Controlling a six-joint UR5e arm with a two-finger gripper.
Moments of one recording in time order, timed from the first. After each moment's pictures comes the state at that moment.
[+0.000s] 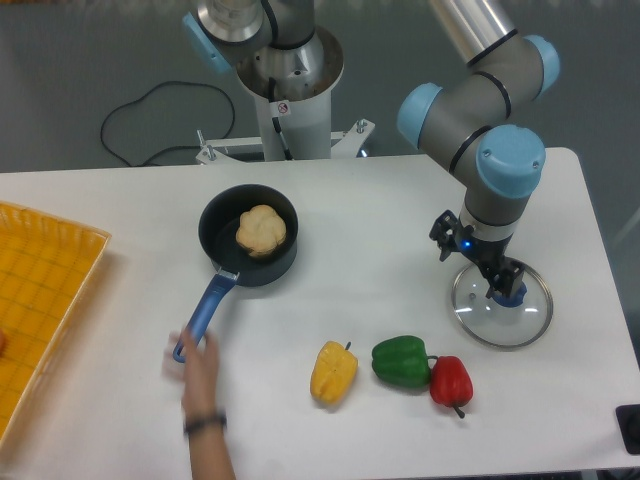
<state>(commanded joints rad) 2.76 -1.99 -1.62 -1.04 1.56 1.50</state>
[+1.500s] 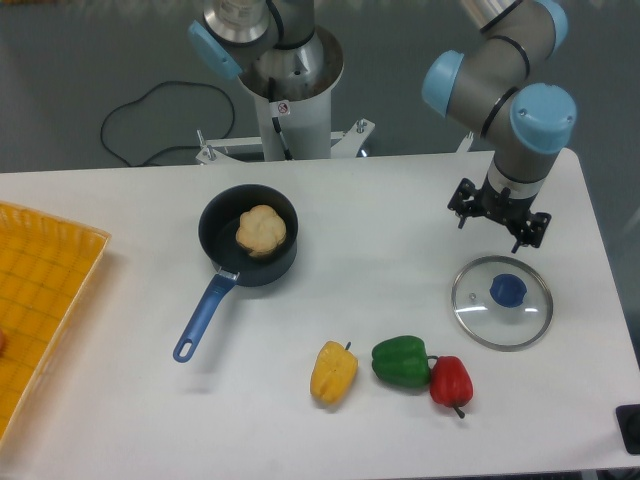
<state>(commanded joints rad) 2.87 -1.97 -1.68 -1.04 1.56 1.19</state>
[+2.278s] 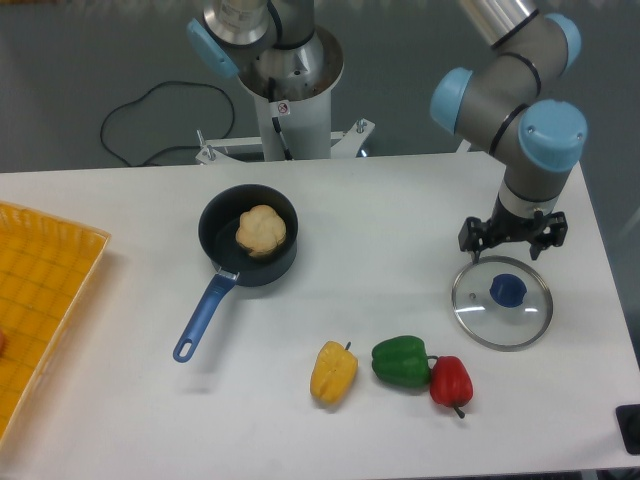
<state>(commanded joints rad) 2.85 -2.05 -1.62 -0.95 1.56 0.70</state>
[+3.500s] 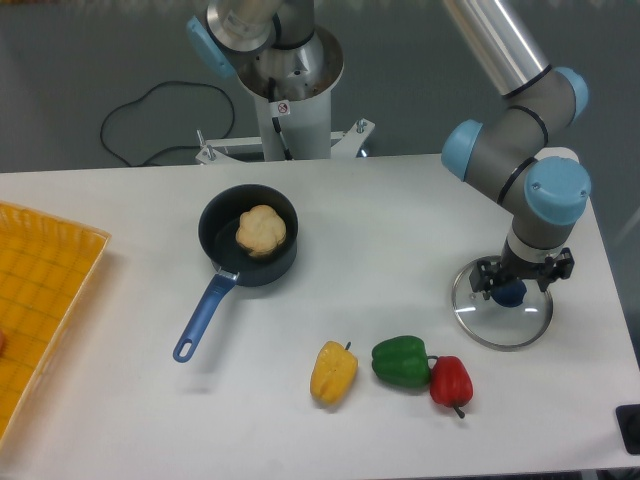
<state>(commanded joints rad) 2.82 -2.16 -1.56 -0.93 1.60 0.65</state>
